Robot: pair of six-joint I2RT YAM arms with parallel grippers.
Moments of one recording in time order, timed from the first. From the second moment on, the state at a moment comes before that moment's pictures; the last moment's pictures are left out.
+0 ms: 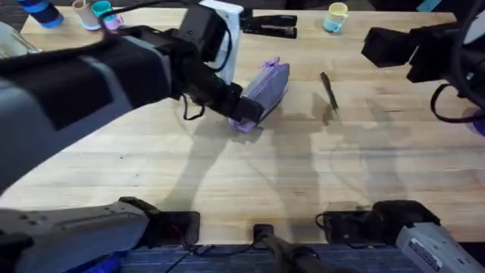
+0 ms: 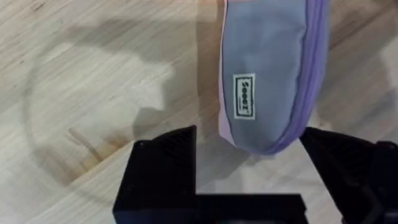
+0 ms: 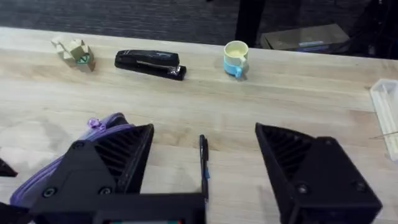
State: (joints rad) left arm -0.43 1.46 0.95 -0.64 0.25 0.03; right arm 0.00 0.77 0.82 -0.41 -0.08 -0.04
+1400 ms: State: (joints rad) left arm -0.47 1.49 0.95 -0.55 0.23 0.02; right arm 0.00 0.92 0.92 -0.48 -0.32 -0.04
